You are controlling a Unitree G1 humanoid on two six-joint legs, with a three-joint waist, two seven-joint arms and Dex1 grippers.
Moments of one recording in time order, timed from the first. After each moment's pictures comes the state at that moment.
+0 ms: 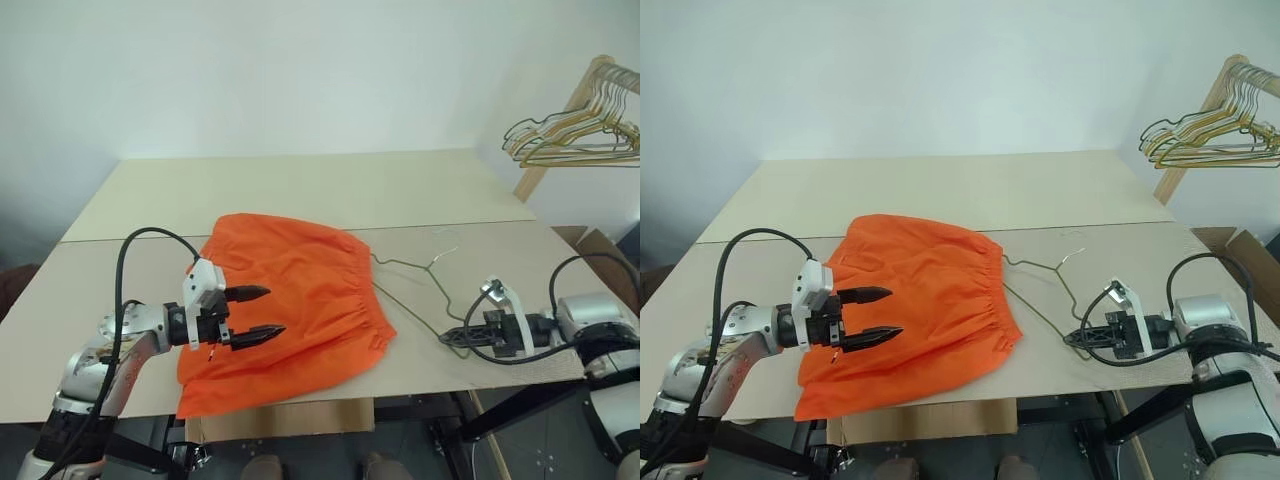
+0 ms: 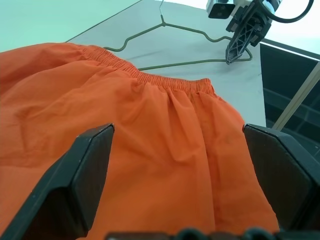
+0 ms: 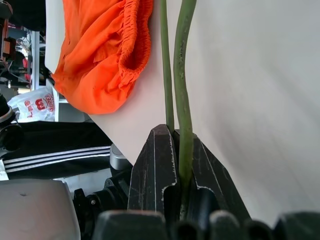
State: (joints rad) left arm -0.15 0.70 0.04 -0.23 -0.53 0.48 -1.07; right arm -0.71 -0.83 0.38 0.88 0.44 1.03 1.55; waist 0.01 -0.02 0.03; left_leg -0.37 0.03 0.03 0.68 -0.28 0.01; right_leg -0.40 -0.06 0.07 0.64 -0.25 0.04
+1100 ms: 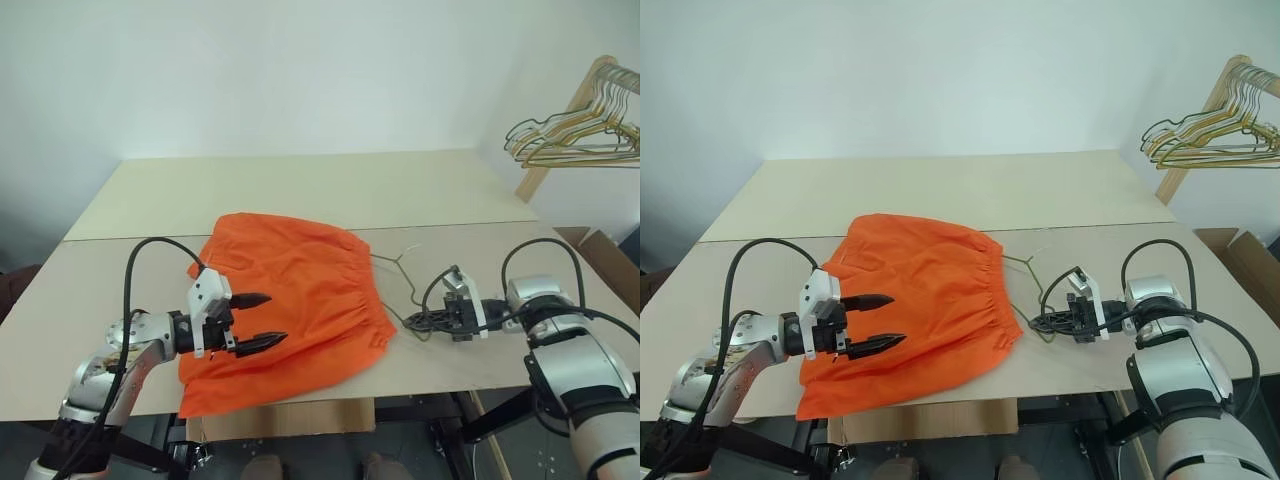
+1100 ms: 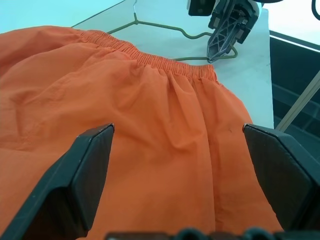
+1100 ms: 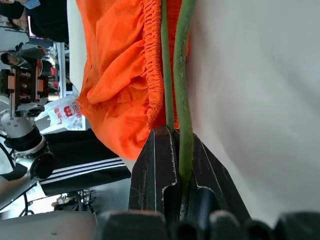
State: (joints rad) left arm -0.11 0.68 0.02 -0.24 -0.50 0.46 -1.03; right arm -0.93 -0.60 0.33 1.20 0.30 1.03 1.56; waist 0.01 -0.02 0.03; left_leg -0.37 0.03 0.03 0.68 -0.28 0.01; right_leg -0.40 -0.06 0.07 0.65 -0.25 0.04
